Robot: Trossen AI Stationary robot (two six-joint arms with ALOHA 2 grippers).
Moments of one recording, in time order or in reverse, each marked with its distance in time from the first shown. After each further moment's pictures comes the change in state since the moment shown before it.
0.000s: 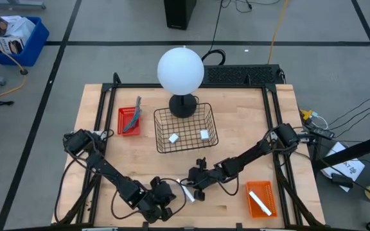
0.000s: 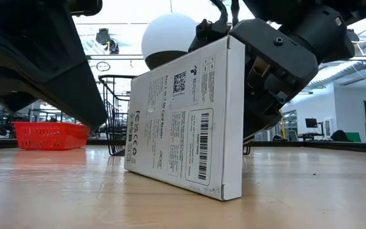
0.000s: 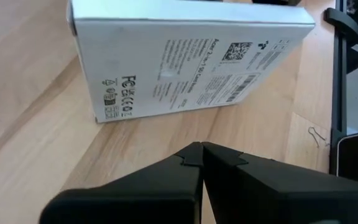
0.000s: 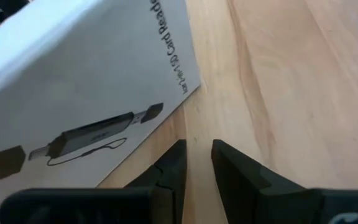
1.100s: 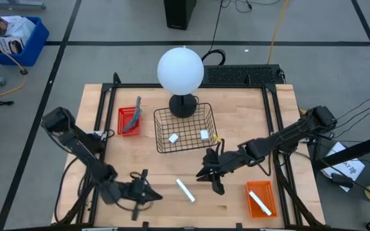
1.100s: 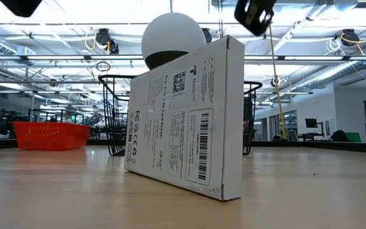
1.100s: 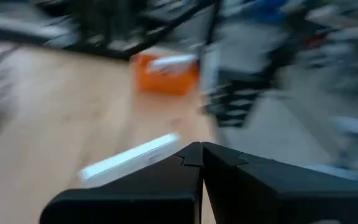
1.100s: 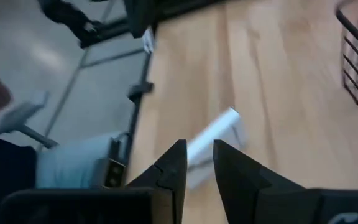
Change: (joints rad) left arm -0.130 -0.411 -0.383 0.592 -0.149 0.603; right arm -0.021 -0.518 -0.001 -0.293 -0.180 -0.010
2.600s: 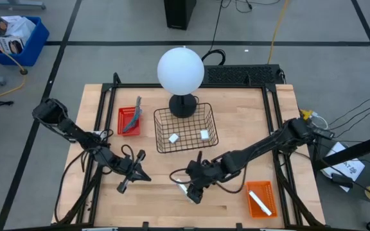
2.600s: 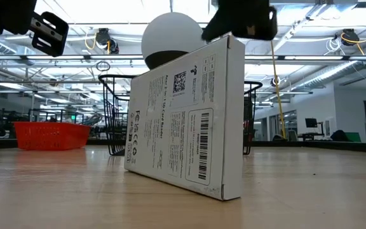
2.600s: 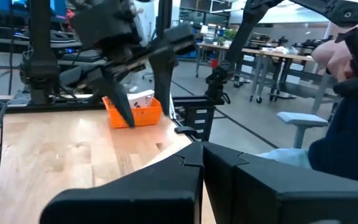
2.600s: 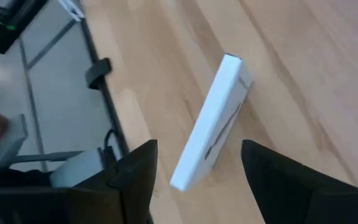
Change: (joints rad) left arm 0.237 -0.263 -0.559 0.633 0.522 0.349; right arm 0.033 0.350 0.459 -0.462 0.000 0.465
